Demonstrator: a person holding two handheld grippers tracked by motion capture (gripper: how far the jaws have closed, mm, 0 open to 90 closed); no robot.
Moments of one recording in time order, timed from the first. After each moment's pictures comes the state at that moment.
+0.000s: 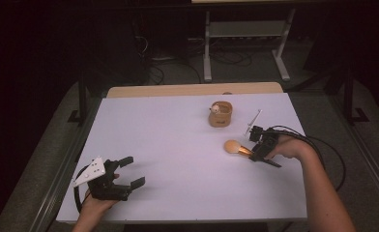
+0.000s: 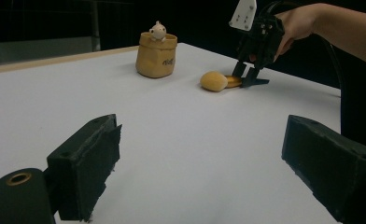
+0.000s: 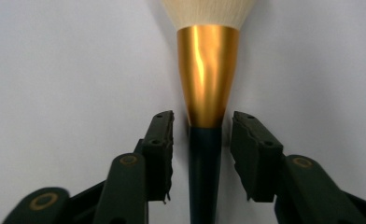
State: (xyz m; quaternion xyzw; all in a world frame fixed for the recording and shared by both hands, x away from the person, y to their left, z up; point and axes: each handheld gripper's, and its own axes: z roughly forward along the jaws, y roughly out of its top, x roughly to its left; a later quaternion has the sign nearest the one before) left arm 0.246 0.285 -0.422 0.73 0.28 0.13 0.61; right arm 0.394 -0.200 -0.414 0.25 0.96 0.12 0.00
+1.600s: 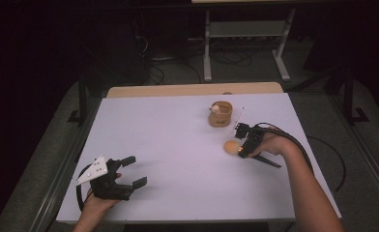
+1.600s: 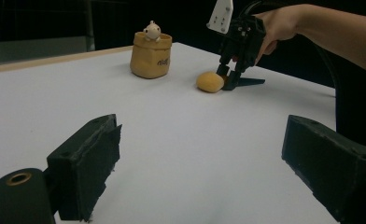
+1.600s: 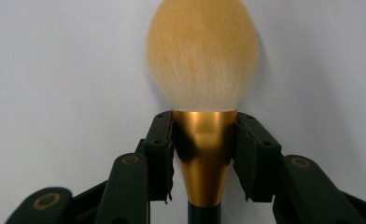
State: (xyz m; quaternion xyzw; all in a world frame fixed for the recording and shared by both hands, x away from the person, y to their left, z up) left arm 0.248 0.281 -0.422 0.73 0.27 0.12 0.61; right arm 0.409 -0.162 -0.419 0.26 0.96 0.10 0.01
